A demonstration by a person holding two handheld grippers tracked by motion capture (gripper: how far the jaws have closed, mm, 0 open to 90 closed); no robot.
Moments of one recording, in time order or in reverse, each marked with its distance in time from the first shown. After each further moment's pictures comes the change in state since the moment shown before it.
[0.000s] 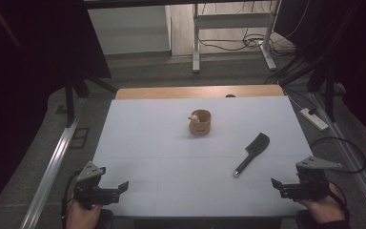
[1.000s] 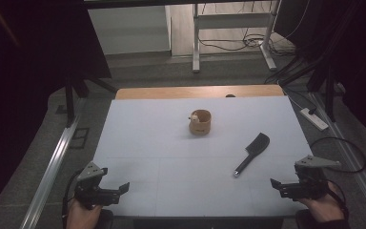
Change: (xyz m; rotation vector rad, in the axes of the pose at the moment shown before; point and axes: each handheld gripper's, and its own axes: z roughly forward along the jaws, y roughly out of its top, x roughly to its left) left arm 0.001 0.000 0.001 0.007 -0.038 0.014; right arm -0.001 0.002 0.003 0.024 0.030 -0.001
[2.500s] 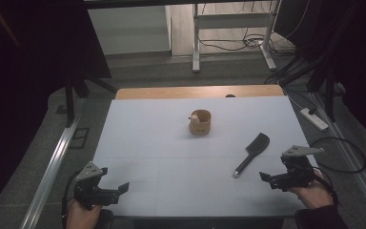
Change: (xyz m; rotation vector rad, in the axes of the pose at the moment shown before) left arm 0.001 -0.001 -0.001 -0.013 -0.009 -0.009; right arm 0.005 0.028 0.025 0.008 0.096 -0.066
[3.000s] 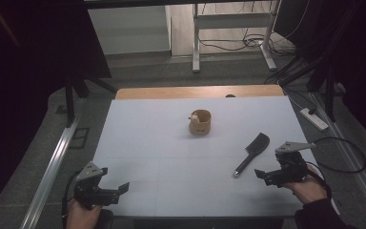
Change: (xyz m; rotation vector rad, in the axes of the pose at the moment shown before) left arm 0.000 0.000 0.000 0.002 0.000 0.002; right arm 0.004 0.013 0.012 0.021 0.010 -0.033
